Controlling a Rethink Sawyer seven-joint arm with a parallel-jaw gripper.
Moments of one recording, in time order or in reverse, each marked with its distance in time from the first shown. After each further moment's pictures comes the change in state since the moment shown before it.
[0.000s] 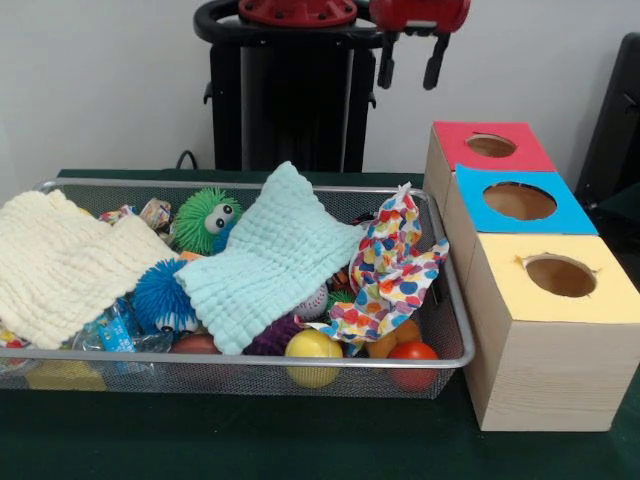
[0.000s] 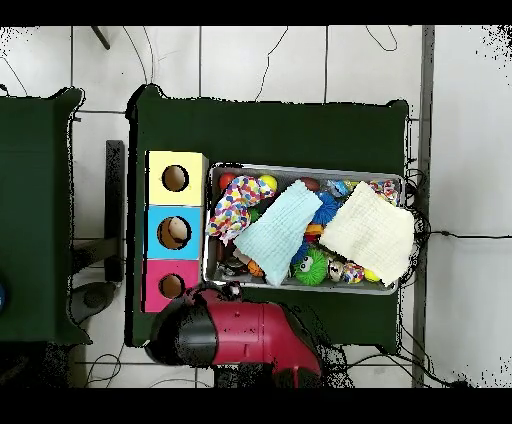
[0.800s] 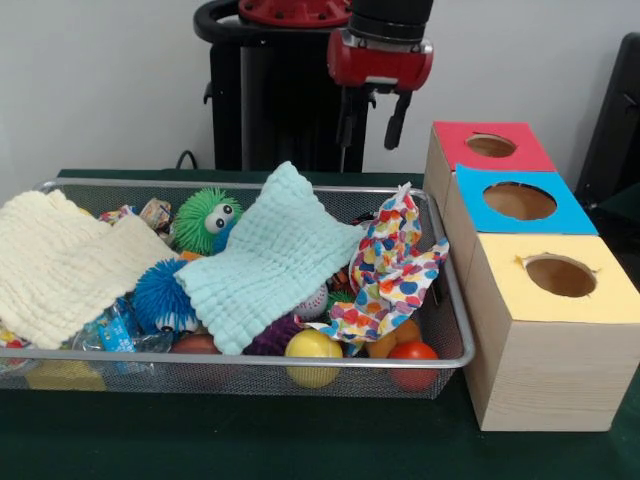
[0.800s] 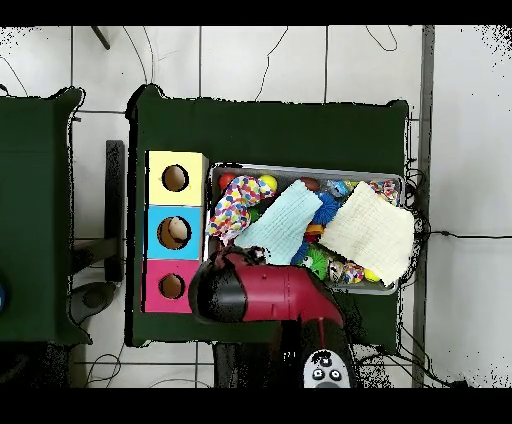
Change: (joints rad) arm -0.070 0.146 0.001 -0.155 -0.079 -0.099 0.000
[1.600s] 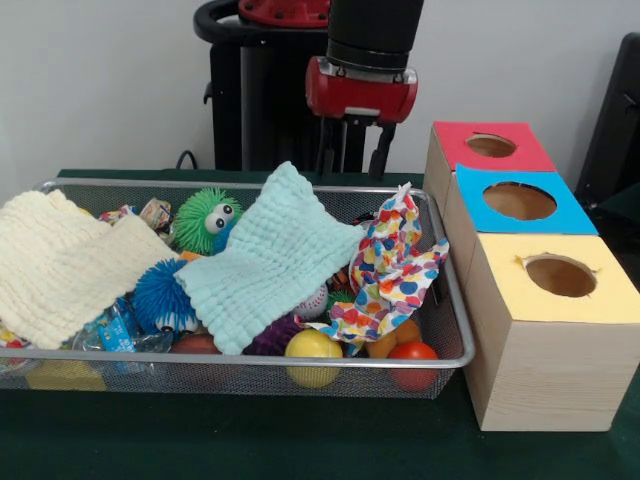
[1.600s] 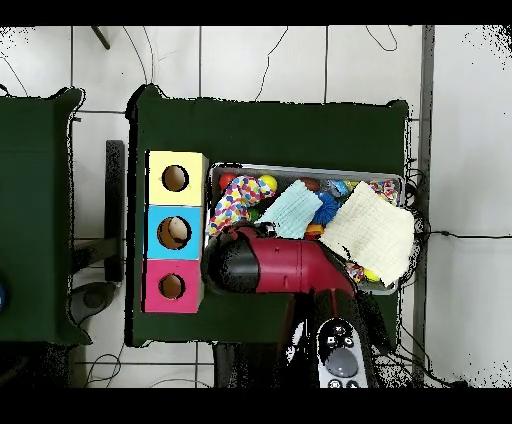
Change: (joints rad) arm -0.019 0.078 0.000 -0.129 0.000 0.000 0.000
